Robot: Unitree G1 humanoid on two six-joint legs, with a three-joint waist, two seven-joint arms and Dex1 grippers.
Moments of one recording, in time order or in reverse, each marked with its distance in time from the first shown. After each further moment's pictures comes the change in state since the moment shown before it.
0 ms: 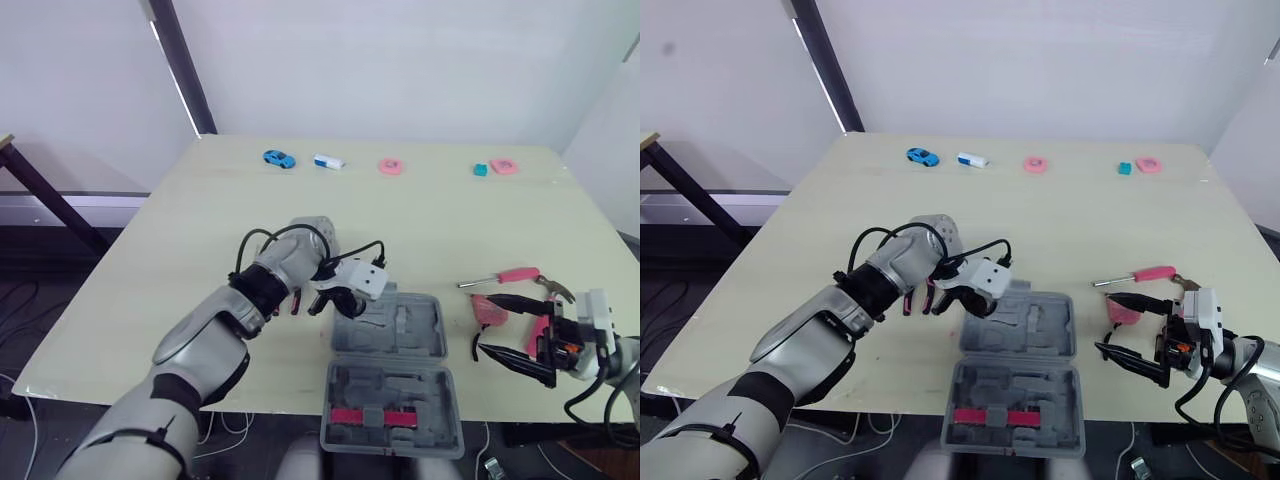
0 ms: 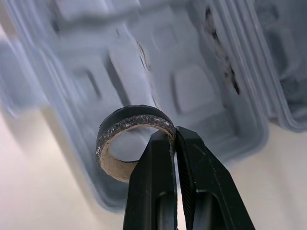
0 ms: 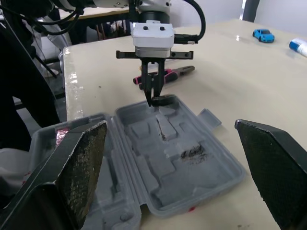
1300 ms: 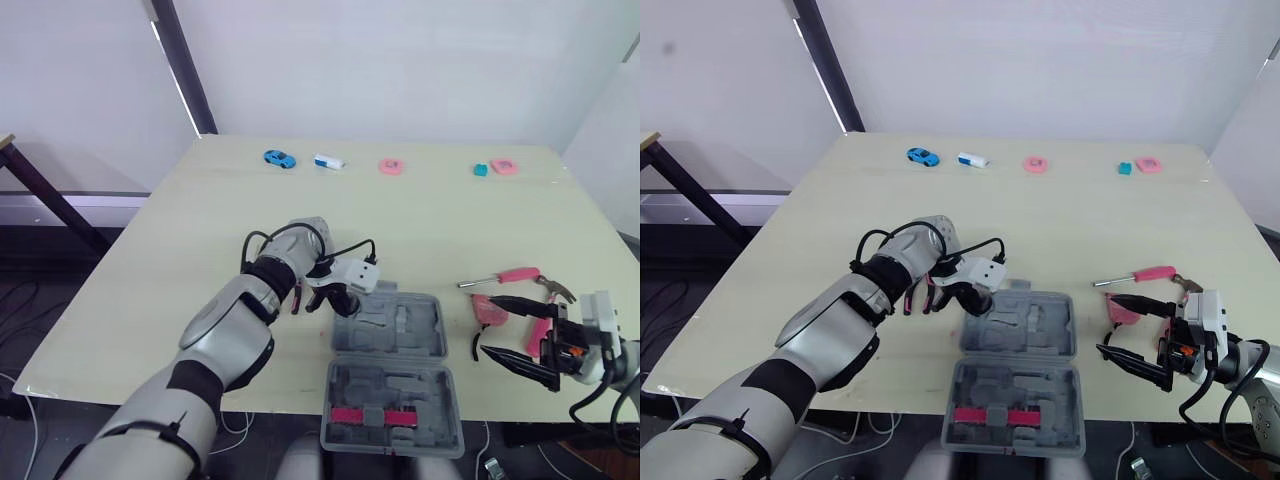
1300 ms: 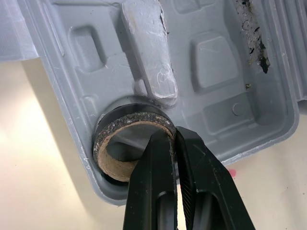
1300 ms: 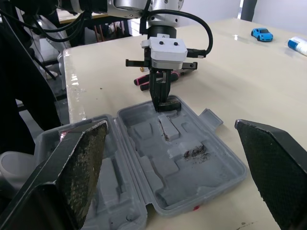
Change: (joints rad) left arm -0.110 -0.128 0.051 0.457 0.046 -0.234 0.048; right arm 0.038 -0.007 -0.016 -0.046 0.022 0.014 -0.026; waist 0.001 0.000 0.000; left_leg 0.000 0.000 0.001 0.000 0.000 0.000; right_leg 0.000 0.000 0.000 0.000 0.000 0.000
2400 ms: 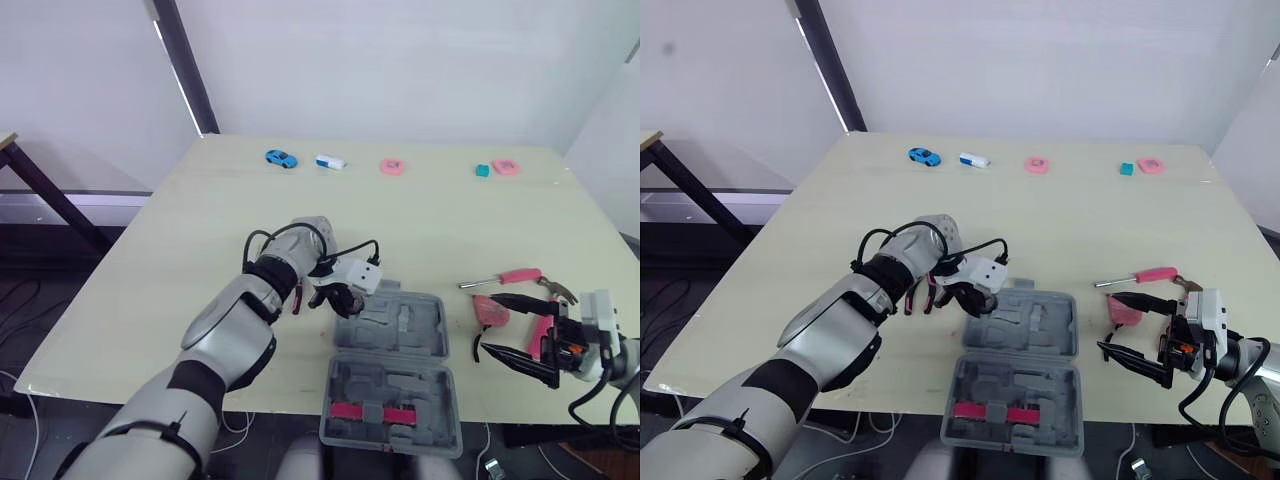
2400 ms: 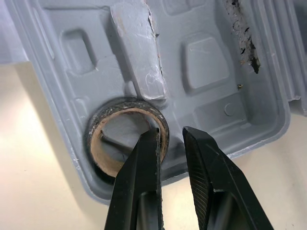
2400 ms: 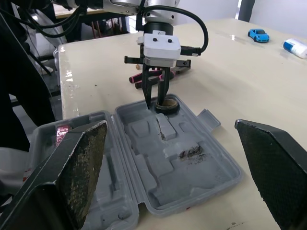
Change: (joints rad) left arm 0.000 -0.003 0.025 -0.022 0.026 -0.029 -0.020; right arm -0.014 0.000 0.000 0.020 -0.022 -0.025 0.000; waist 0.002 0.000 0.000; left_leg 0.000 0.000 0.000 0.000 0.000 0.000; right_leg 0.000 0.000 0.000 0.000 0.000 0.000
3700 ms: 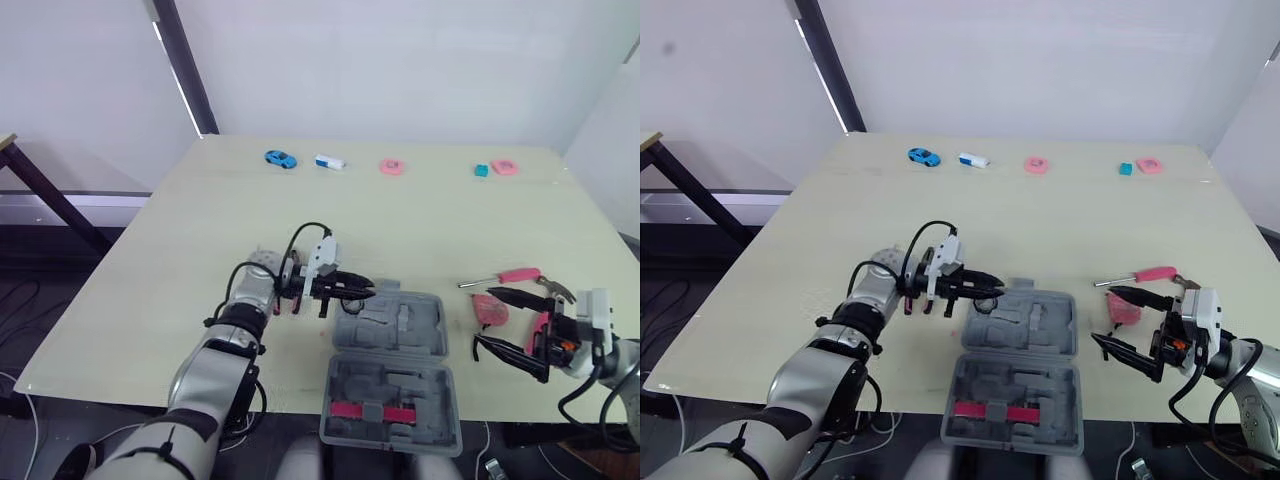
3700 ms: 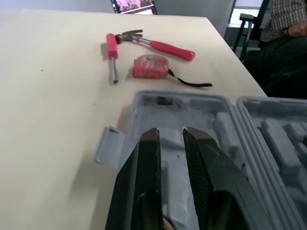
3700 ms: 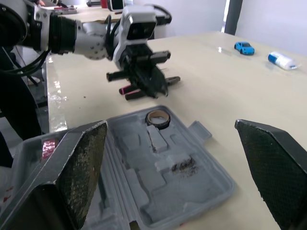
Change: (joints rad) left arm 0.305 0.000 0.533 0.045 -0.503 -0.236 0.015; right arm -0.010 0.068 0.001 -0.035 -0.015 -0.019 -0.065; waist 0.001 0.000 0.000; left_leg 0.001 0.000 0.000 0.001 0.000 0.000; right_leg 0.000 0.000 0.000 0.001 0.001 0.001
